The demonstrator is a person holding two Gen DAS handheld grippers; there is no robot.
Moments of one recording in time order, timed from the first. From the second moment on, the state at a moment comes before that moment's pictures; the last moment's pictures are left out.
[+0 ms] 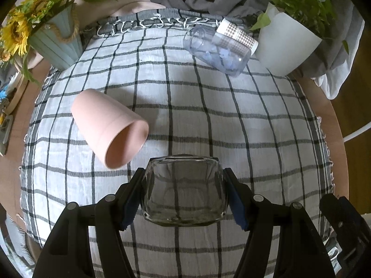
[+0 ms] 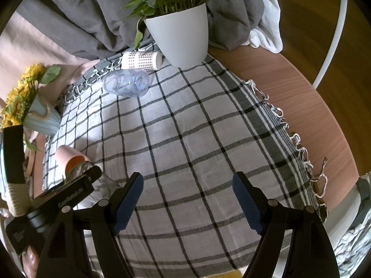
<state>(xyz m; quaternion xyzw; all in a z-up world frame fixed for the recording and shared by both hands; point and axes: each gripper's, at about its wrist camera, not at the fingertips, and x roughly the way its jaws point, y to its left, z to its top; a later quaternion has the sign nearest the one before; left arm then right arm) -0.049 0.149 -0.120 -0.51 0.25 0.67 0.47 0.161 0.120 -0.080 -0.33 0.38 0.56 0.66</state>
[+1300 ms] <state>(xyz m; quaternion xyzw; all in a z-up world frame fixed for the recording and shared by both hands) -0.071 0.026 -0.018 -0.39 0.15 0.79 0.45 0.094 0.052 -0.012 -0.32 0.23 0.67 0.63</state>
